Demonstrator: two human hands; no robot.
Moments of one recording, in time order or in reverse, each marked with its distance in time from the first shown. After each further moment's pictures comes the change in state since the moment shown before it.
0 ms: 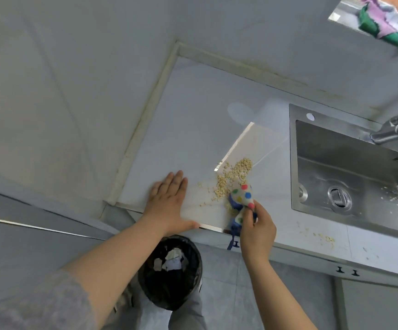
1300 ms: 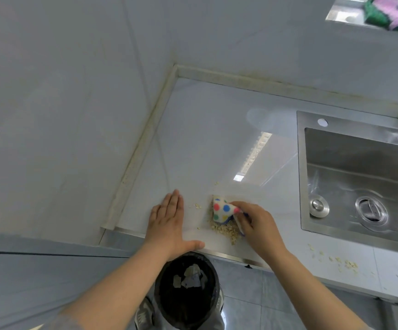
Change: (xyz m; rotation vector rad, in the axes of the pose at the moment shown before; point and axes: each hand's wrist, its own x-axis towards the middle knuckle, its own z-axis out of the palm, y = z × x) left_hand 0.009 0.026 -0.001 -0.008 0.015 -0.196; right_hand 0.081 0.007 -0.010 -0.095 -0.570 -0.399
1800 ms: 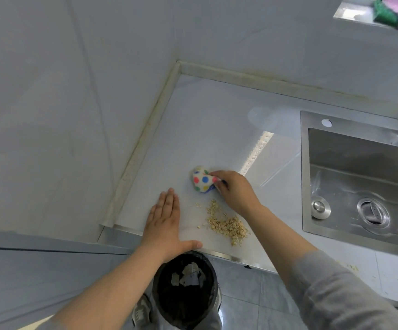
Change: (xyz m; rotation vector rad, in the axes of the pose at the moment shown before) left_hand -0.003 -0.006 0.006 -0.075 0.017 -0.012; right_hand 0.087 -0.030 0.013 -0.068 -0.121 -0.100
